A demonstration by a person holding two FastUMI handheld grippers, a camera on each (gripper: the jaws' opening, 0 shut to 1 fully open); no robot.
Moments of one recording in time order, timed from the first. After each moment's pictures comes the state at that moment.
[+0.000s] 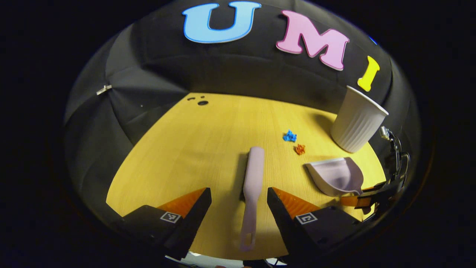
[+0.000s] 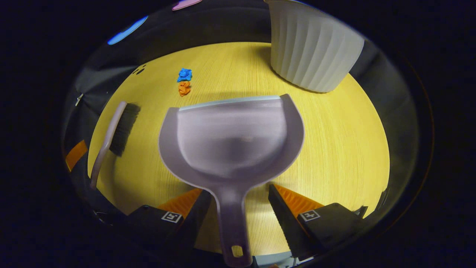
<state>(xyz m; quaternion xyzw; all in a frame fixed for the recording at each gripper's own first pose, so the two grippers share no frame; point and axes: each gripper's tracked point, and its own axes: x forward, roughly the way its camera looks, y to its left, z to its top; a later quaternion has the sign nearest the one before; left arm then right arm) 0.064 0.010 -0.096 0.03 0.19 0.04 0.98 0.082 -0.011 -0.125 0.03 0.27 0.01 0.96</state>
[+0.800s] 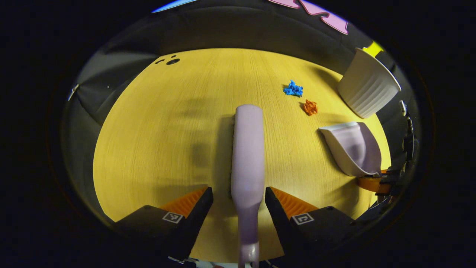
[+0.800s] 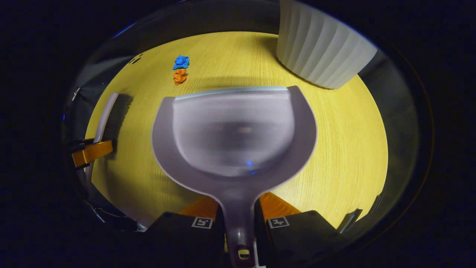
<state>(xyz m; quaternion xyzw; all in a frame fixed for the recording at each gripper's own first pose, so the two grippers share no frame) 0.127 0.006 -0.164 0.06 0.36 0.00 0.93 0.087 -0.013 -0.131 0.00 0.31 0.00 0.95</state>
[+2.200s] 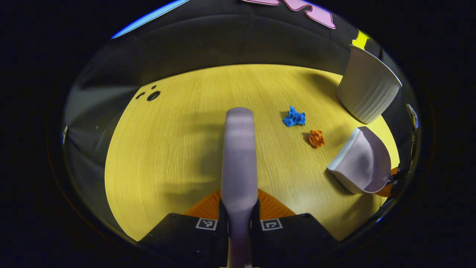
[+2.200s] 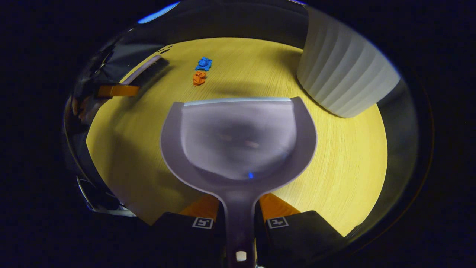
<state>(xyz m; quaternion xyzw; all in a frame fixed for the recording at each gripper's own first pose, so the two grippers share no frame) 0.238 -0.003 -0.088 0.16 0.31 -0.04 0.94 0.098 -0.032 -0.104 -0.11 0.27 0.09 0.95</state>
